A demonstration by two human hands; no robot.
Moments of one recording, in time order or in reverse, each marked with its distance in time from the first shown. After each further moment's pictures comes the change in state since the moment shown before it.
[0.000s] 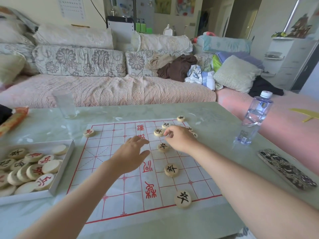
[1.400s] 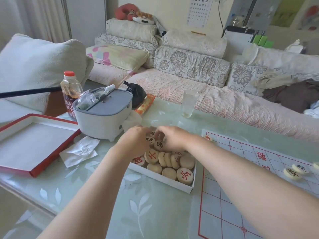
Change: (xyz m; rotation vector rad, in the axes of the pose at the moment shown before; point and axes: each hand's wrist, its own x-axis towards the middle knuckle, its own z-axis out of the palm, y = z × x) left_hand -0.178 -0.277 -0.156 0.051 0.257 -0.621; right_hand 0.050 -0.381 0.212 -0.217 -0.521 -0.697
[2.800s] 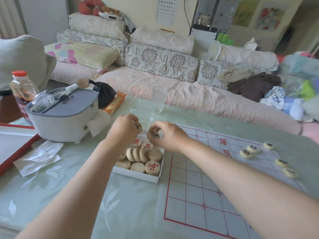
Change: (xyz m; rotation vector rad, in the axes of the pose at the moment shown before) left_hand 0.008 0.077 -0.002 -0.230 0.098 -0.075; right_hand -0.085 0.039 -0.015 0.199 0.303 0.124
